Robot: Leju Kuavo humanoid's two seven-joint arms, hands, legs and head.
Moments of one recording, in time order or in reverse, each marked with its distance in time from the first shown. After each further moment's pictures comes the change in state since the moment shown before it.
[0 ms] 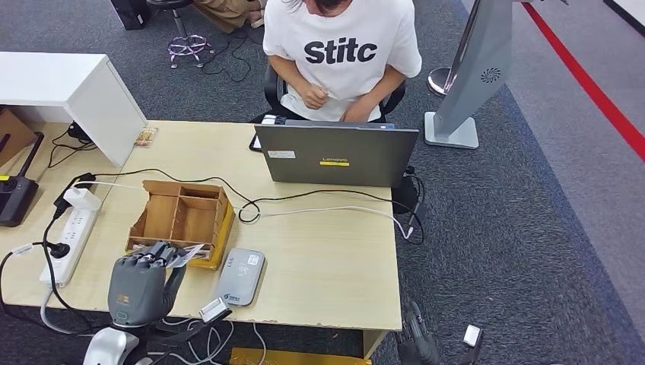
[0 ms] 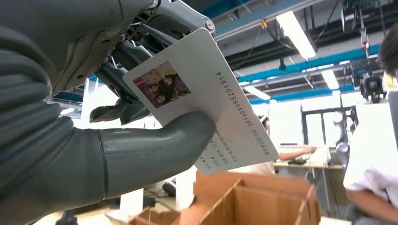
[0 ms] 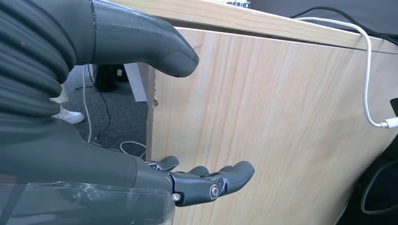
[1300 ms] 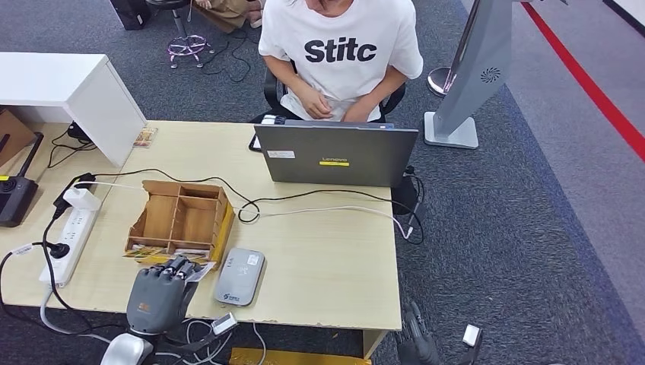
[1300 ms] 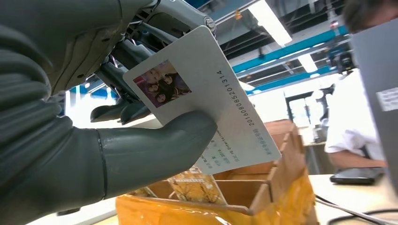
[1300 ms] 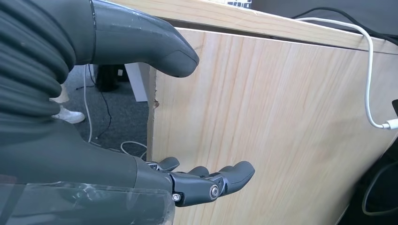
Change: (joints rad) left arm -0.022 0.002 0.004 0.184 -0.082 0.091 -0.048; right arm 0.000 0.003 0.005 0.000 0.004 0.000 0.011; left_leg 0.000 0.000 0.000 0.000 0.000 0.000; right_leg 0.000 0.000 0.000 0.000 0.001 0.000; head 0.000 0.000
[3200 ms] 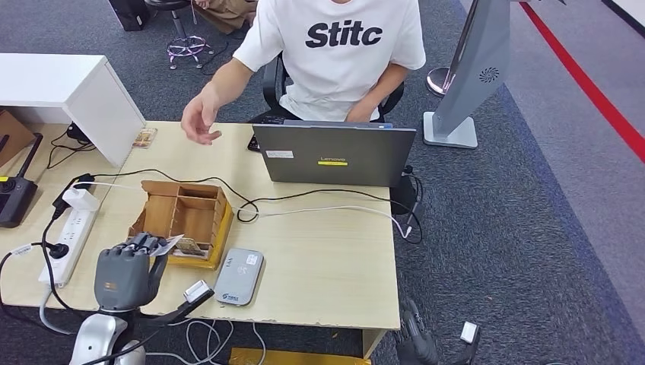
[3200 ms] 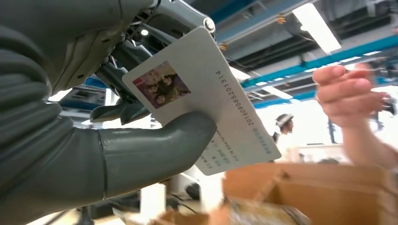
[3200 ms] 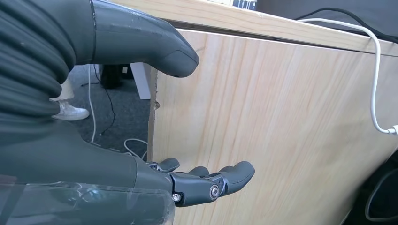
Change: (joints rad) left arm -0.095 0.059 0.059 0.003 0.100 -0.004 0.031; right arm -0.003 0.000 0.037 0.000 -0.001 -0.011 0.012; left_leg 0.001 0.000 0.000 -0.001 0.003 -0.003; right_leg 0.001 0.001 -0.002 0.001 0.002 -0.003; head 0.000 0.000
